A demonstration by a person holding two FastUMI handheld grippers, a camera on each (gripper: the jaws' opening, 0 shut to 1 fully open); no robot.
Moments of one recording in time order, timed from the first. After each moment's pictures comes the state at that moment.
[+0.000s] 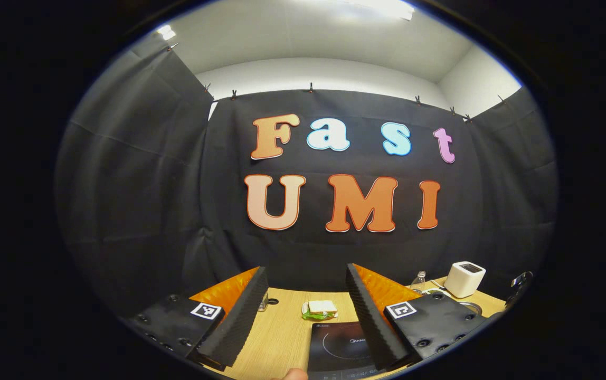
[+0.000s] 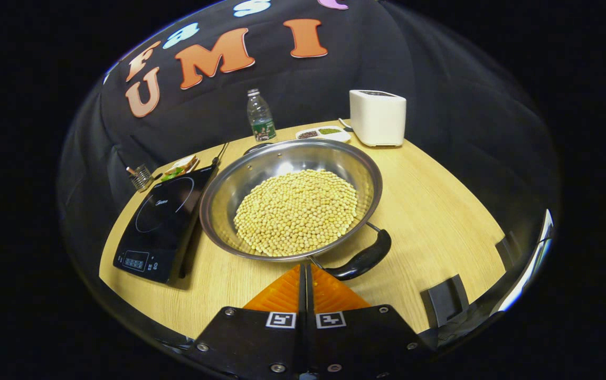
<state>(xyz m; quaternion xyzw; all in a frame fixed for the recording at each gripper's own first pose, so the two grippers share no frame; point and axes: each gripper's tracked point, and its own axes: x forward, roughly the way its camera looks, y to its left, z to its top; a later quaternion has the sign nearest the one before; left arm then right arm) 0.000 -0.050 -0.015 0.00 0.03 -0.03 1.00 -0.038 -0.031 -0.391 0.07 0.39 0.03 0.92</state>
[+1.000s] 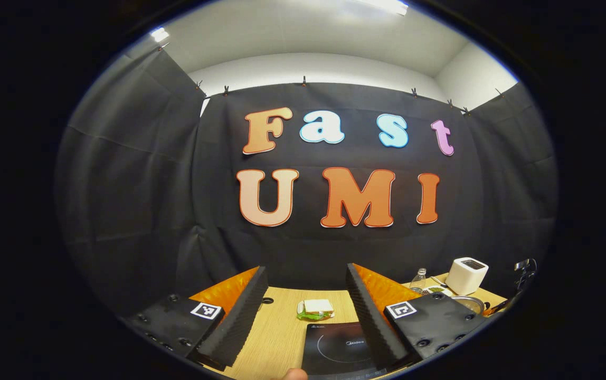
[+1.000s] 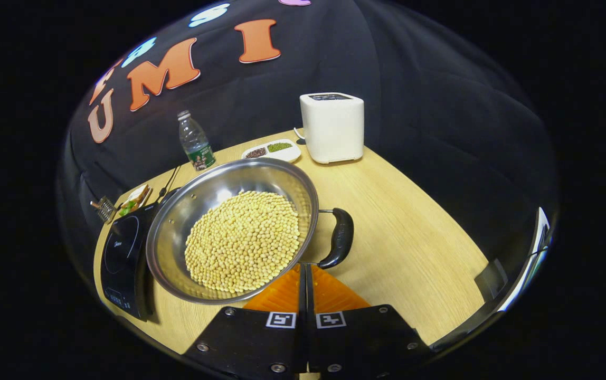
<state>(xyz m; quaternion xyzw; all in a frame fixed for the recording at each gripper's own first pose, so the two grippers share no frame) 0.026 -0.073 -0.028 0.01 0.04 -0.04 1.00 0.041 -0.110 -0.395 0.08 0.39 -0.06 0.92</state>
